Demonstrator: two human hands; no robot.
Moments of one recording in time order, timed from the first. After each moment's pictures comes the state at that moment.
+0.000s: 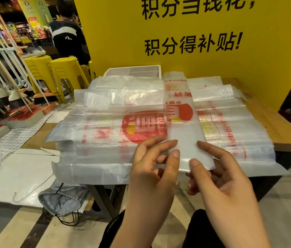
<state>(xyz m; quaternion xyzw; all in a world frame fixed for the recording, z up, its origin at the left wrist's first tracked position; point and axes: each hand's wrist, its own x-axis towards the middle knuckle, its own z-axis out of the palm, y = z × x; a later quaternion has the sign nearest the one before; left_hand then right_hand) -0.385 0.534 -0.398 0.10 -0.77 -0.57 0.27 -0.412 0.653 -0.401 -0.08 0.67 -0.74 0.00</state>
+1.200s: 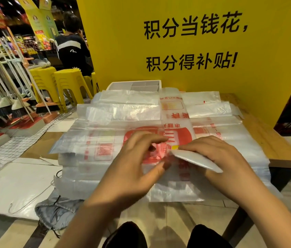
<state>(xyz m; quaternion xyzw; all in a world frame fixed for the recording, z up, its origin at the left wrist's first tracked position) -0.400 0.468 -0.366 -0.07 -0.92 -0.33 0.21 -0.518 0.679 -0.391 -0.44 0.83 -0.31 -0.16</state>
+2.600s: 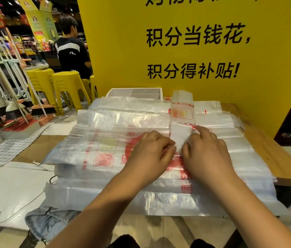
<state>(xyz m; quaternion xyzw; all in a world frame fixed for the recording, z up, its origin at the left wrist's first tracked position) -0.501 0.458 -0.384 -0.05 -0.94 -0.24 0.23 -0.548 0.612 -0.371 -0.18 0.96 -0.13 -0.17</state>
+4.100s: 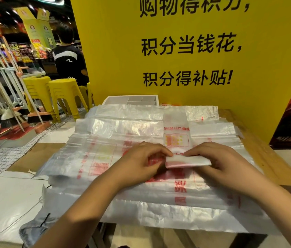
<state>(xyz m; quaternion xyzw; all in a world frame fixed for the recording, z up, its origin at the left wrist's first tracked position) -0.503 0.423 -0.373 -0.13 -0.94 -0.31 0.11 -0.571 0.680 -0.361 -0.44 0.85 -0.29 -0.09</state>
